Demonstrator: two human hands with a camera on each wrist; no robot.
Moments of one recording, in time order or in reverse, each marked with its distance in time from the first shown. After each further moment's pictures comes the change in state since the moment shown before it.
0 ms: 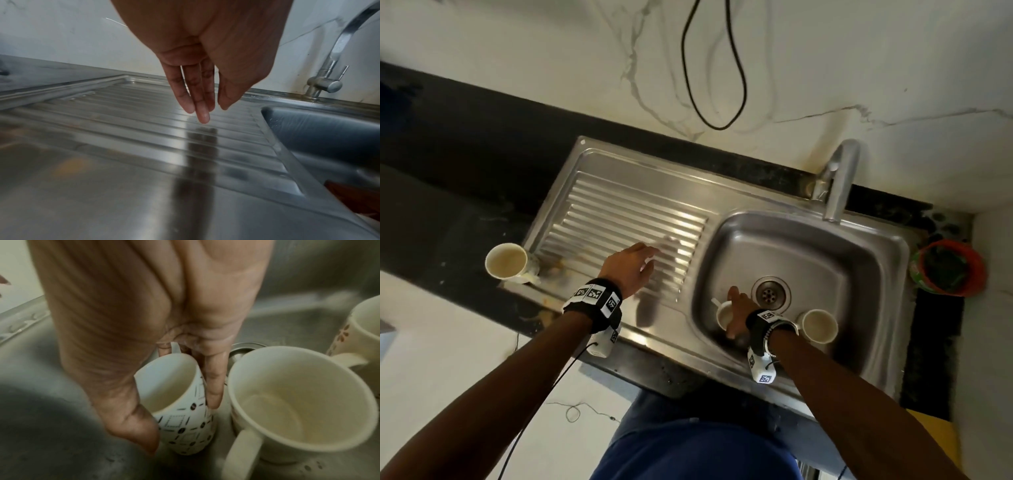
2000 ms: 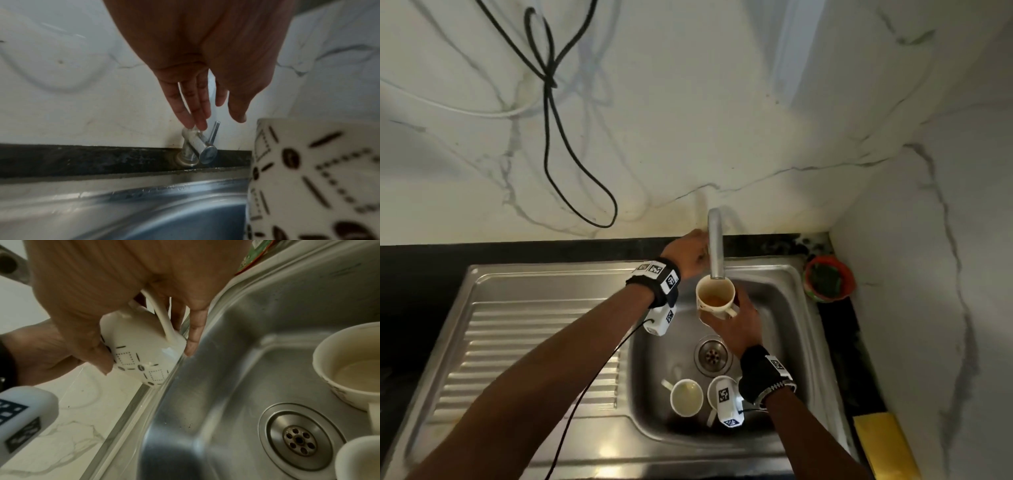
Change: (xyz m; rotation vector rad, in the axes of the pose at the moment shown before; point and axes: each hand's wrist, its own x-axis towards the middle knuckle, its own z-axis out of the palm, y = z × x) left_hand 0.198 0.298 -0.057 -0.033 -0.206 0.483; right_hand -0.105 0.042 -0.103 0.925 1.085 -0.070
